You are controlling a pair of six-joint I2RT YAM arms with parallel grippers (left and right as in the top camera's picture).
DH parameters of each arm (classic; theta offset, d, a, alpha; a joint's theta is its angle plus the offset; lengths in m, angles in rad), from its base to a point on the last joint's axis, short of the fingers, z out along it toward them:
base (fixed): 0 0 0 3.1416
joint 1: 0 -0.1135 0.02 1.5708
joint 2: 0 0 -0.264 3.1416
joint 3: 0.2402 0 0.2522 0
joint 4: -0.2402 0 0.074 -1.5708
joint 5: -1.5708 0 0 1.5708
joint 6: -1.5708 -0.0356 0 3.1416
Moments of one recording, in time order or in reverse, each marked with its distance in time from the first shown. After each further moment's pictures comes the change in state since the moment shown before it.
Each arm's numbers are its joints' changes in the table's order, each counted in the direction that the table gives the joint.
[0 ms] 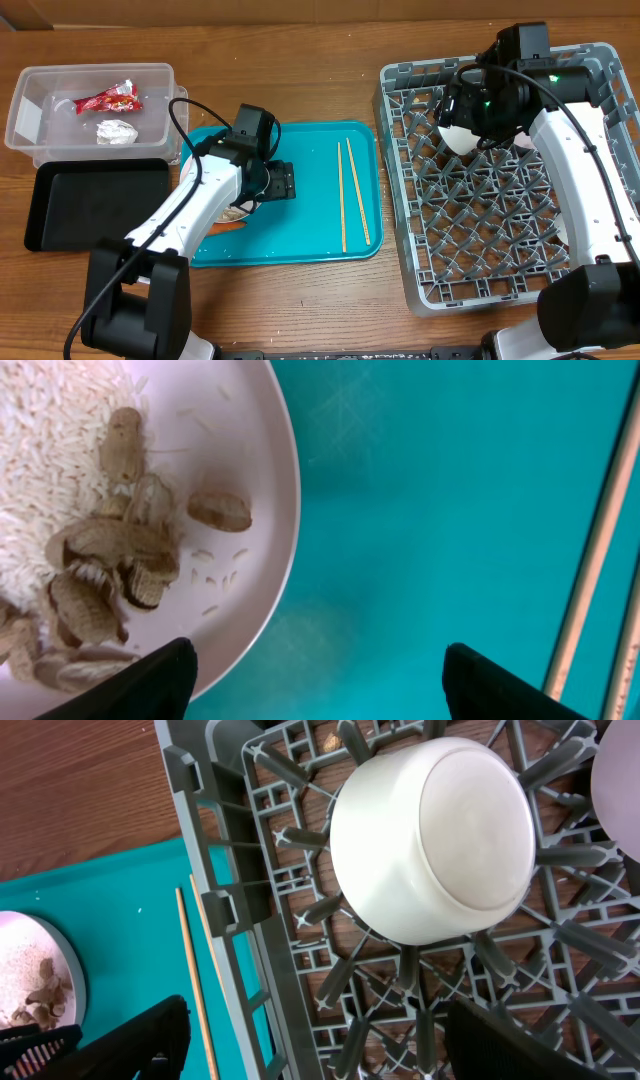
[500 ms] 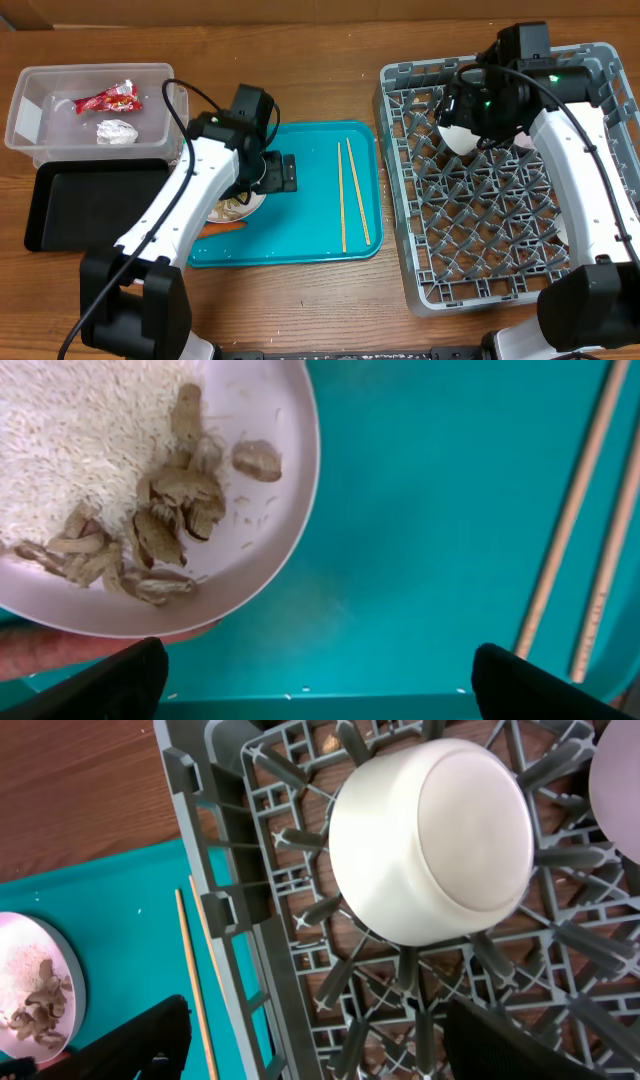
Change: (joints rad) left arm 0.000 0.000 0.183 -0.271 0.031 0.000; right arm 0.000 0.000 0.000 0.002 0.000 0.000
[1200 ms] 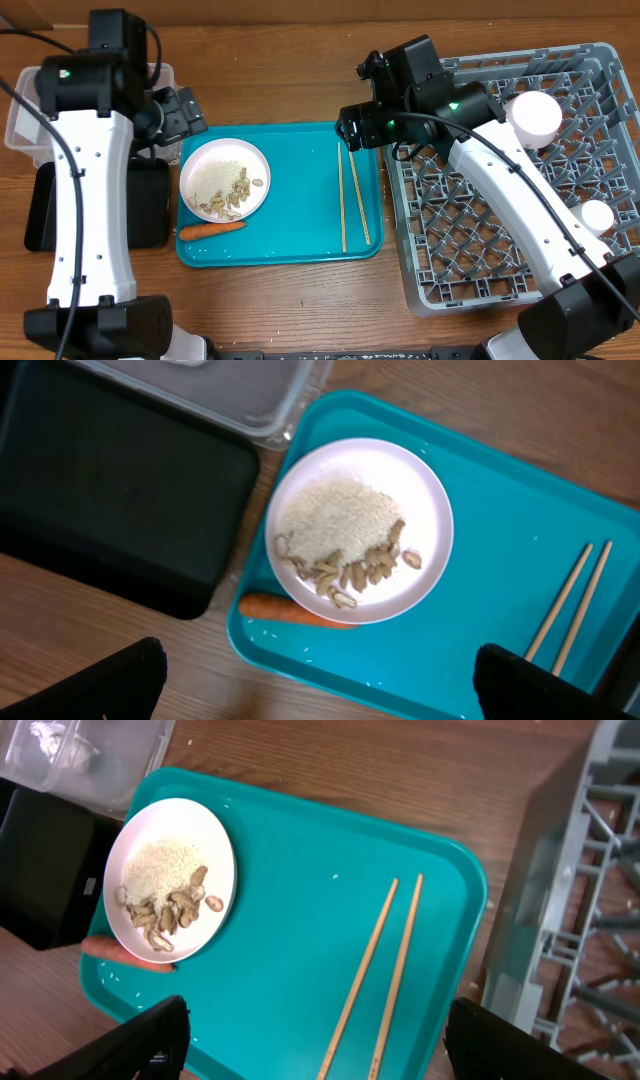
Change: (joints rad) left arm -0.317 -0.005 0.621 -0.482 0.123 -0.004; right arm -0.380 0.001 0.000 0.188 0.064 0.088
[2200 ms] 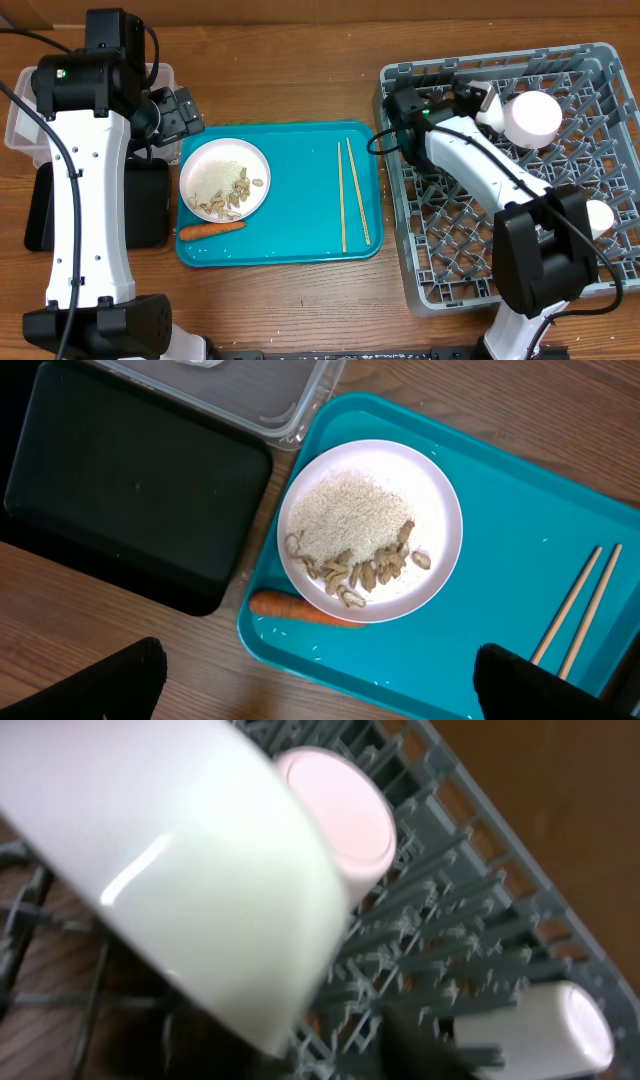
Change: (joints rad) left arm -0.013 0.000 0.020 -0.021 0.013 -0.007; right arm 0.051 0.216 -0.212 -0.132 -1.276 -0.665
